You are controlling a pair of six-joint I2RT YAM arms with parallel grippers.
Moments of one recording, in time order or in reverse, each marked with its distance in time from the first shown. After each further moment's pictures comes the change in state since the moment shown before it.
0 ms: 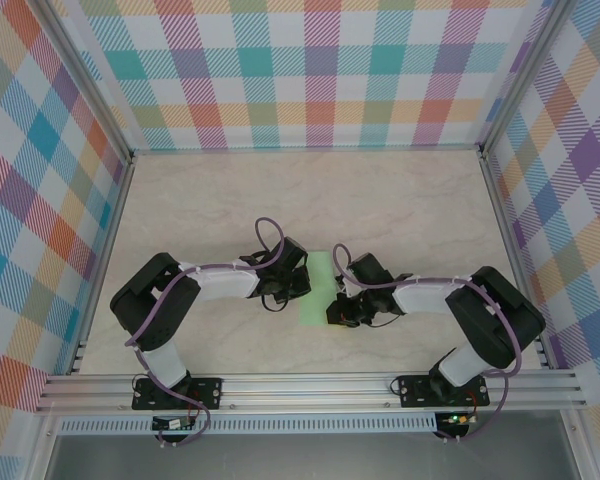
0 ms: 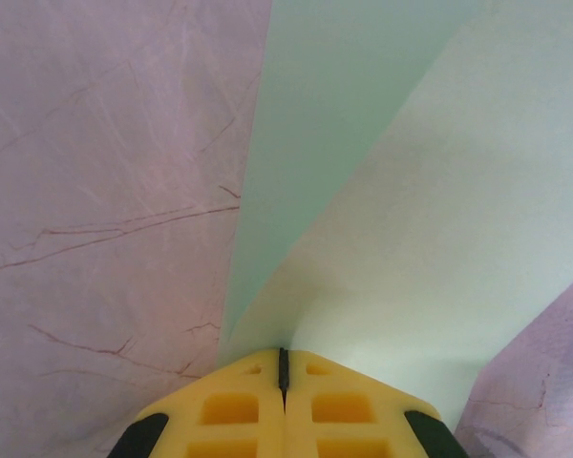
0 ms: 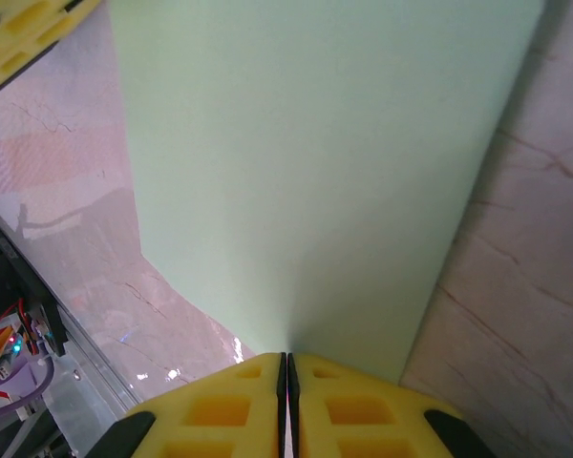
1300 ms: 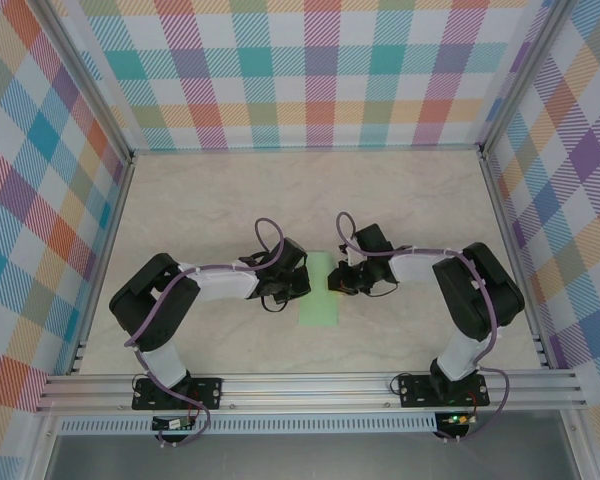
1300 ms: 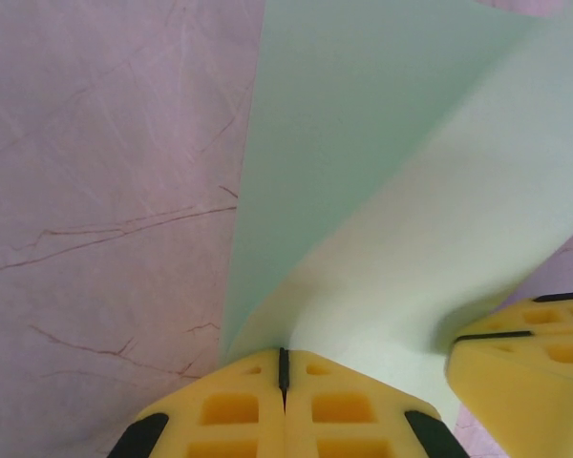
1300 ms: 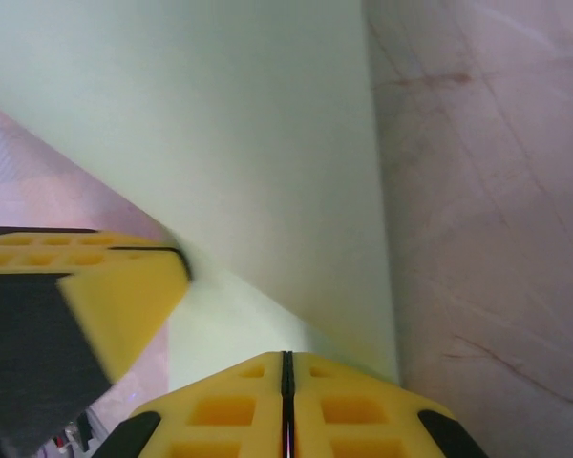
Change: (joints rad) left arm 0.000 -0.004 -0.013 0.015 -0.002 0.003; right arm -0.173 0.168 0.237 -0.049 -0.014 -0.103
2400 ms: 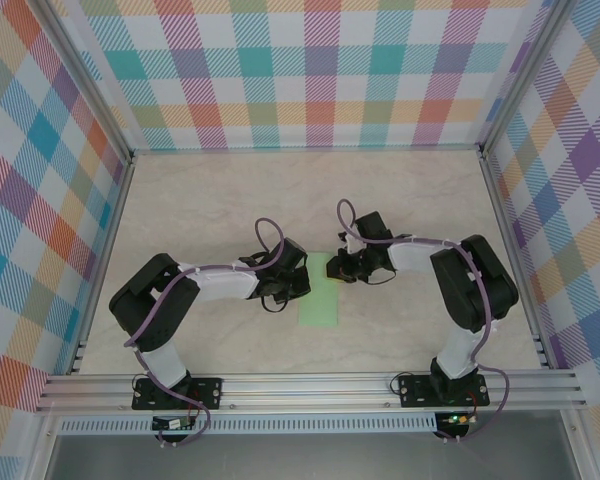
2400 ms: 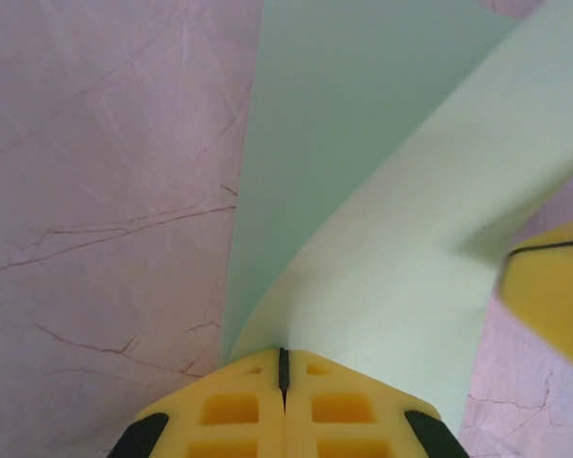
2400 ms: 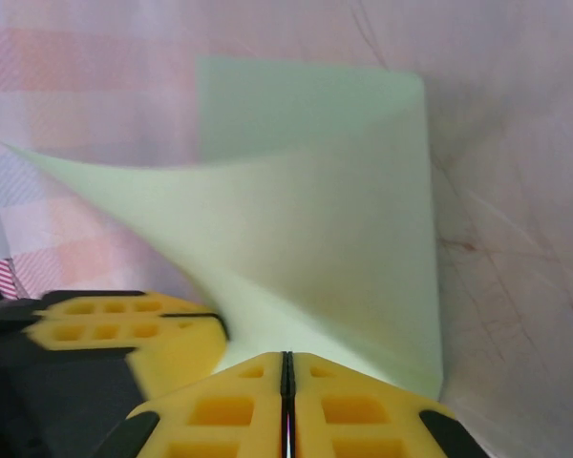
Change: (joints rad) left arm -0.002 -0.003 0.000 -0.005 -0.008 0.004; right arm -0.050 0.060 0.111 -0.036 -0.031 -0.028
